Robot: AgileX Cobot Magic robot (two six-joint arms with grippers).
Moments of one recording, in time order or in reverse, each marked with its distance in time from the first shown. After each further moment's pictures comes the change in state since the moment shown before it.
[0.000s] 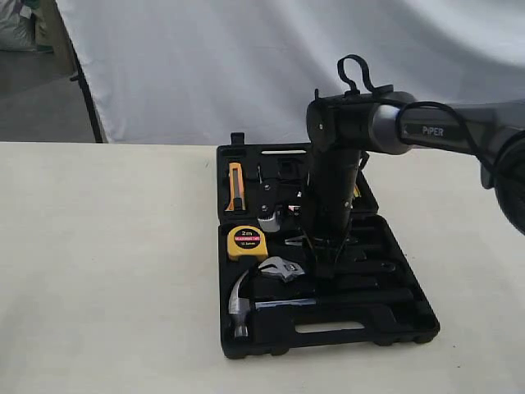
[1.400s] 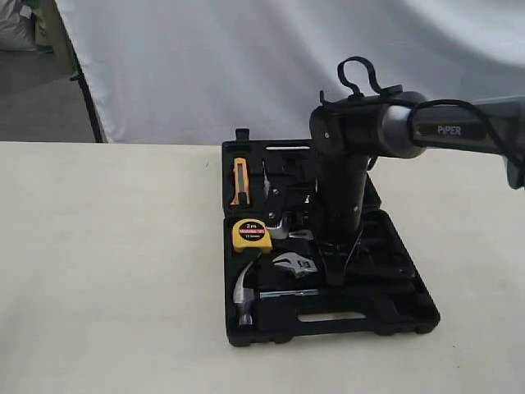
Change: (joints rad) left arm 0.000 0.000 0.000 0.000 0.000 0.000; right arm 0.019 -0.073 0.114 -0.099 -0.087 0.099
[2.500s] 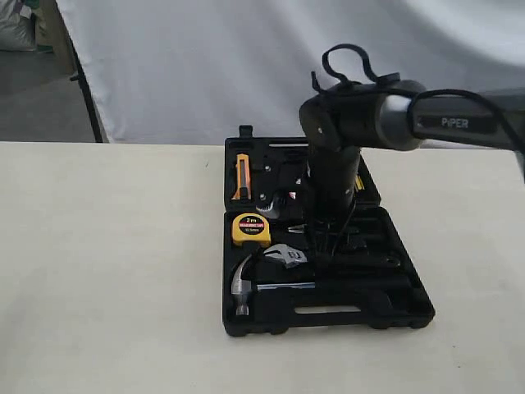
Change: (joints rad) left arm 0.000 0.000 0.000 0.000 0.000 0.000; right arm 0.039 -0.055 0.006 -0.169 -0.126 0.146
